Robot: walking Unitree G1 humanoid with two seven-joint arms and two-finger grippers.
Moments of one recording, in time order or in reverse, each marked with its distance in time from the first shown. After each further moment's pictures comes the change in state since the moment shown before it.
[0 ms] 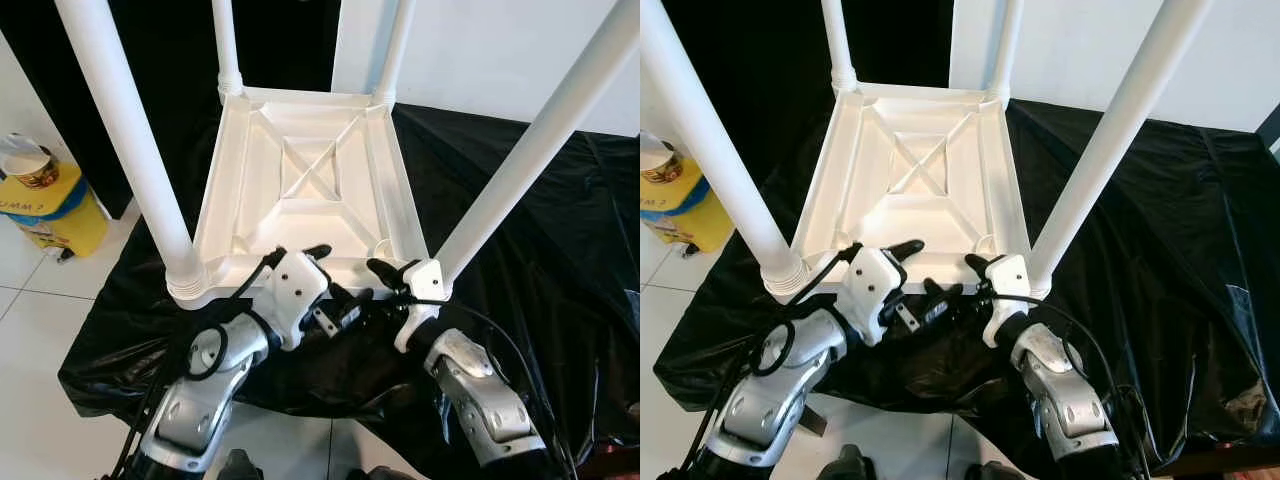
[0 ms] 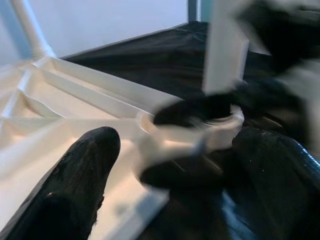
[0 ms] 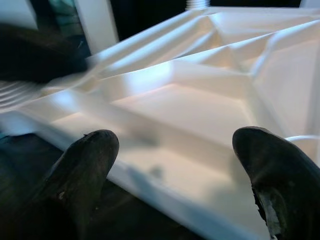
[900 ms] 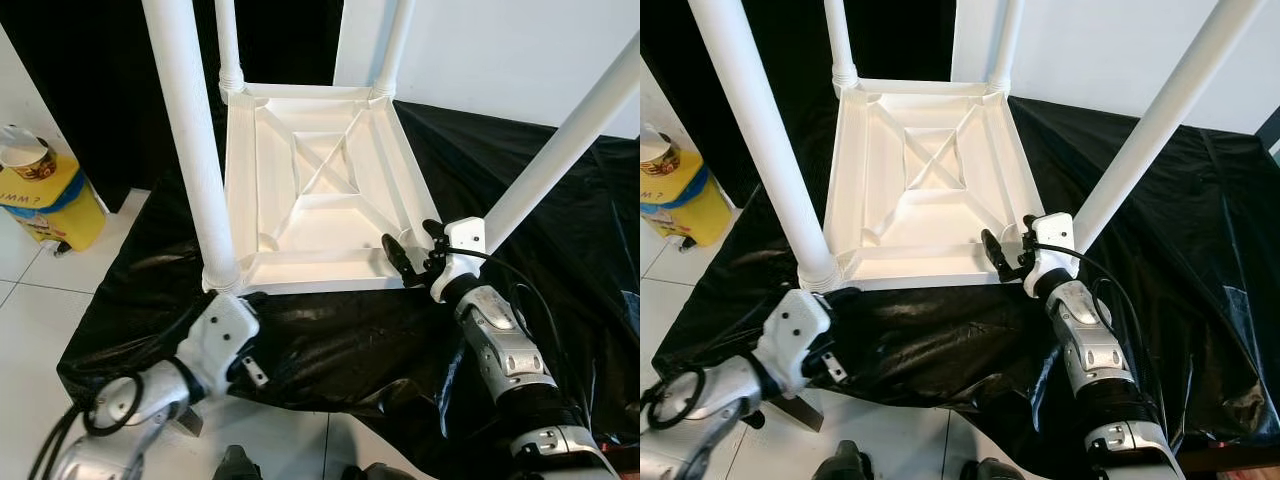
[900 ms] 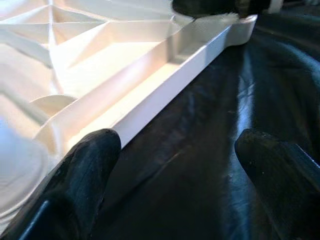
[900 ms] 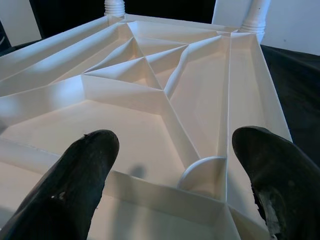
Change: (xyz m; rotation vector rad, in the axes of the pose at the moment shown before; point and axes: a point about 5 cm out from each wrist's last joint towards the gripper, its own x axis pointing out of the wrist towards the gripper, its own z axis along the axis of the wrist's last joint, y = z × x) left arm -0.077 0.018 -0.013 0.001 0.238 0.047; right arm 0.010 -0.070 0.005 -0.108 -0.007 -0.222
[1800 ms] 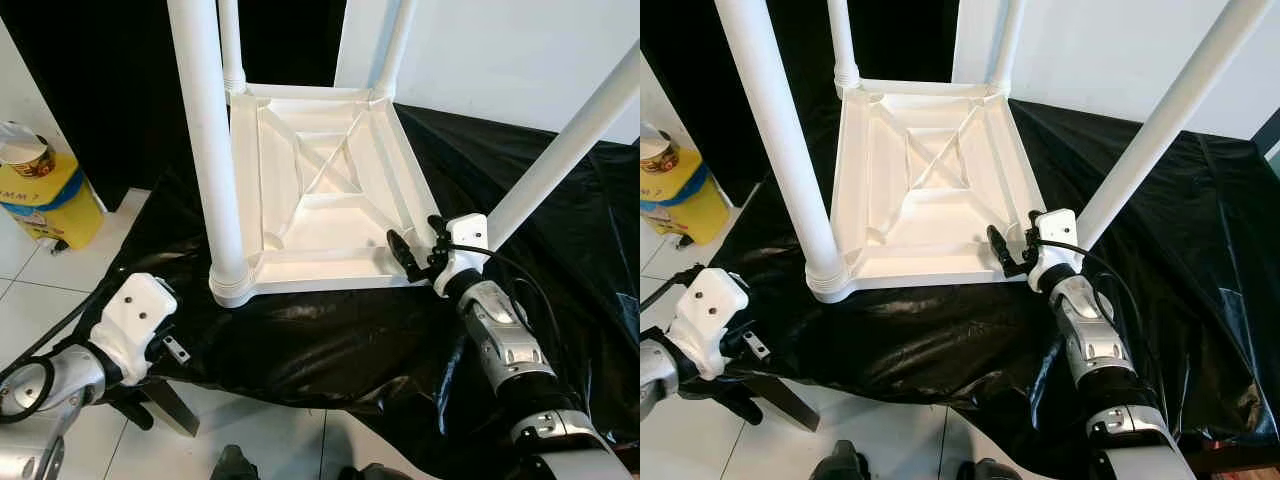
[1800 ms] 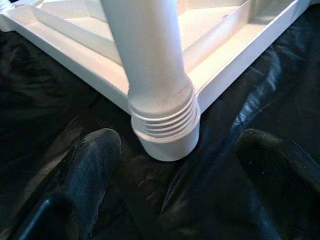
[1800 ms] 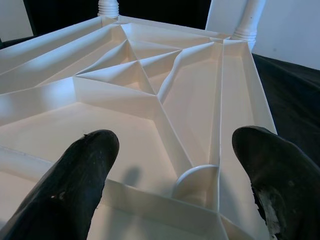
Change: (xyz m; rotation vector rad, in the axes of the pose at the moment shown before) left arm -0.042 0.053 -0.012 0.072 0.102 0.150; right arm 0.007 -0.009 -0.002 -0.034 -0.011 -0.013
